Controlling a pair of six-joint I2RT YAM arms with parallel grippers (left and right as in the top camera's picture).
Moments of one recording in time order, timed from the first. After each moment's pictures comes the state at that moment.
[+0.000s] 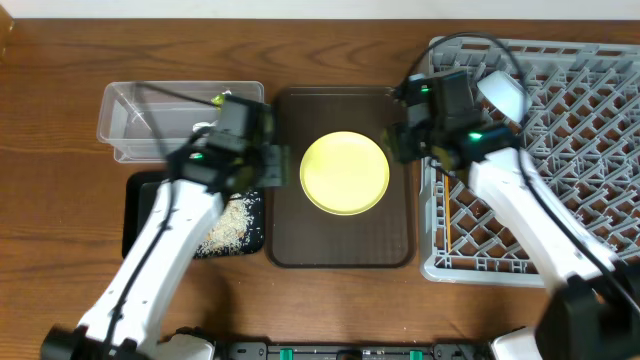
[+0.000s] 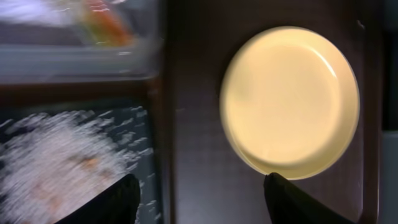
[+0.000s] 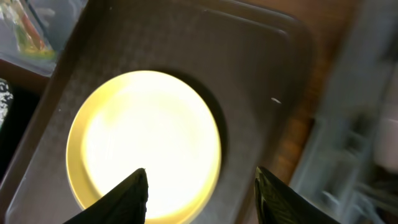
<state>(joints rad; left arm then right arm) -0.25 1.39 1.14 -0.84 0.08 -0.34 0.37 1.66 1.24 -0.53 -0.17 0.07</state>
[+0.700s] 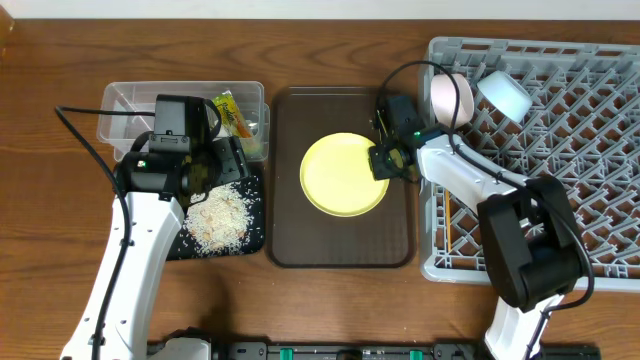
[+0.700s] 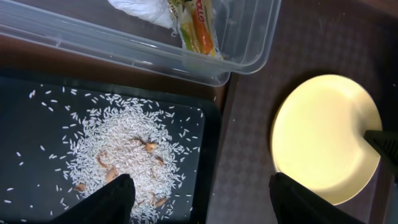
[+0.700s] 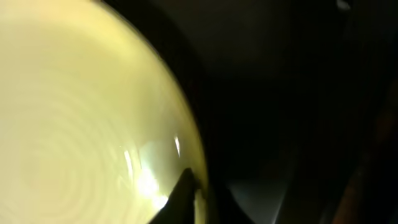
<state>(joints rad) -0.08 1.33 1.14 -0.89 0.07 -0.38 0.42 1.98 1.25 -0.50 -0.03 0.22</state>
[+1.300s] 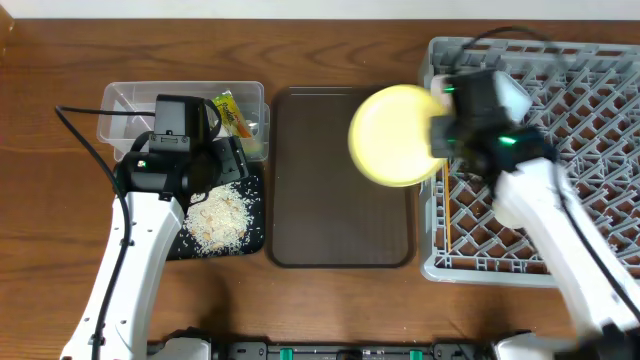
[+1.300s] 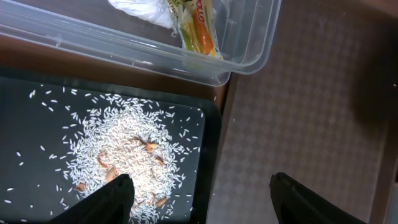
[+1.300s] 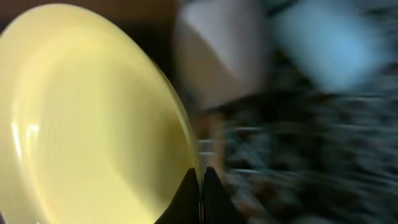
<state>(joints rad) -0.08 1.33 1.14 -0.89 0.07 -0.38 0.28 1.47 1.27 -0.75 0.20 0.23</state>
